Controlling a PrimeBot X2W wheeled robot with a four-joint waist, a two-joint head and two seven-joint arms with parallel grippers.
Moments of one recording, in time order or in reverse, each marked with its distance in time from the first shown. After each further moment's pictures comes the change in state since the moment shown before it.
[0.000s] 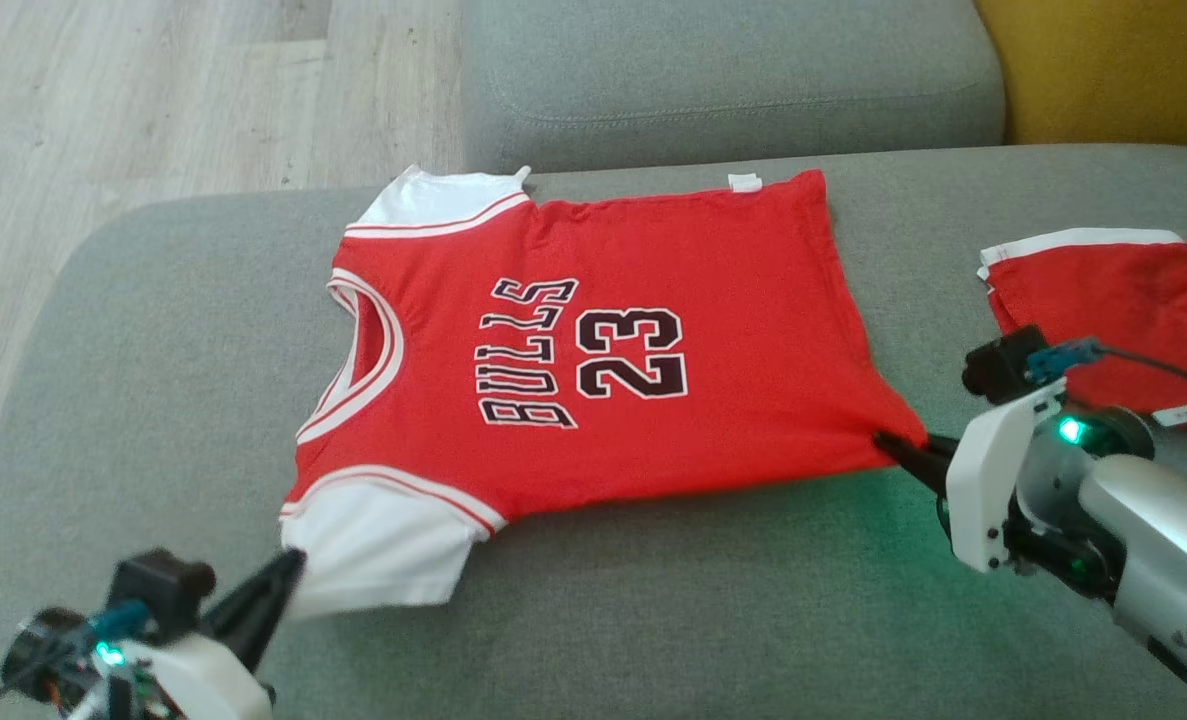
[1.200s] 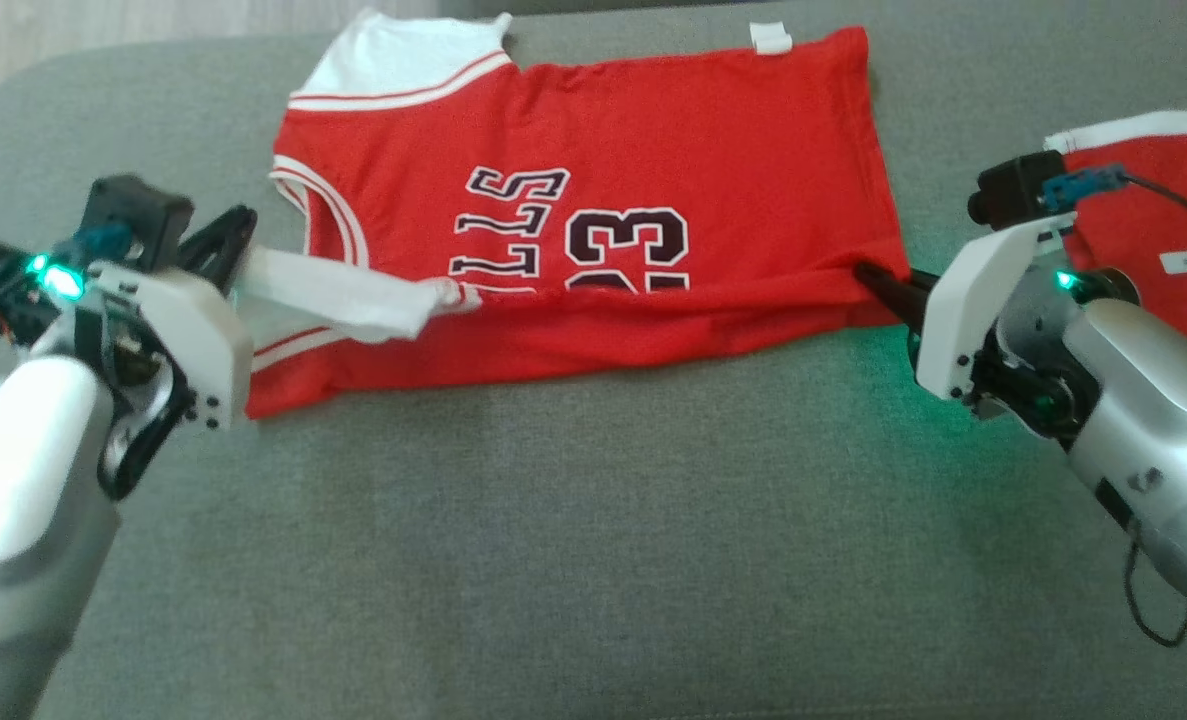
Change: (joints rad) left arm -0.706 -0.093 -0.106 0.428 0.094 -0.058 0.059; right arm -0.216 0.145 -0.112 0.180 0.078 0.000 0.036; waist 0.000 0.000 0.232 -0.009
